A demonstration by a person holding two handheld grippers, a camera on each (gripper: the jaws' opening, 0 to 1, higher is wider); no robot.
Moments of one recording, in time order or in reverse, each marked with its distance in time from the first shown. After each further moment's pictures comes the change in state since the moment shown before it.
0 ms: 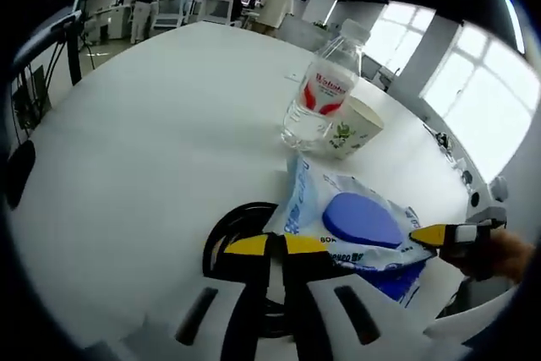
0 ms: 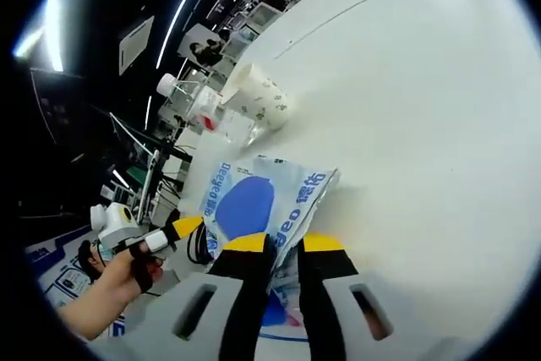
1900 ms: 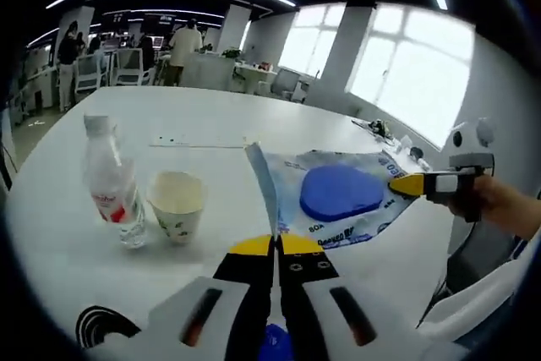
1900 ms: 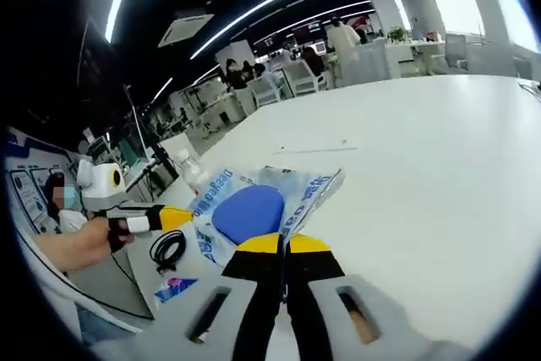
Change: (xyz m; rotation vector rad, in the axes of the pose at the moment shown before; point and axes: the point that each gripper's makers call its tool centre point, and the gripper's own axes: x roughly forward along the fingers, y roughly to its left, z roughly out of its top) left arm 0.035 -0.224 0.067 0.297 -0.149 -0.312; right arm -0.161 -0.030 0.171 -0.521 -0.247 -0.089
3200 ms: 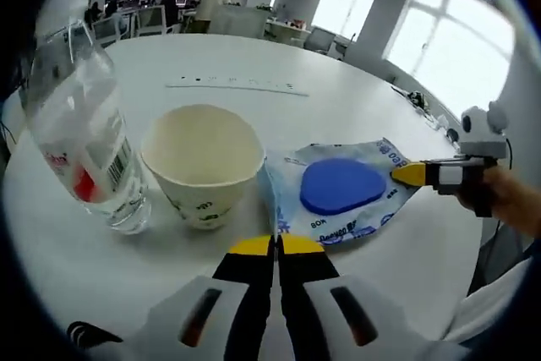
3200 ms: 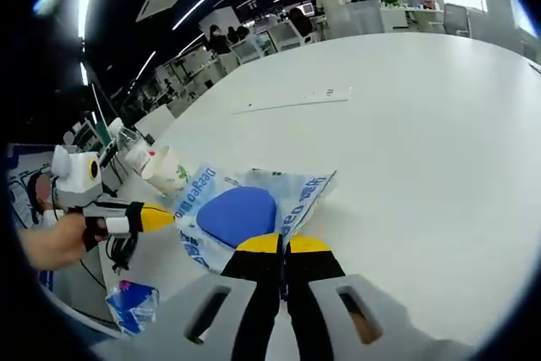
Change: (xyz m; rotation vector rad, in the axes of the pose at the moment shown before) left arm 0.068 0.077 -0.066 -0.083 0.237 0.161; right arm 0.123 -0.057 -0.060 0.057 0.204 -0.039
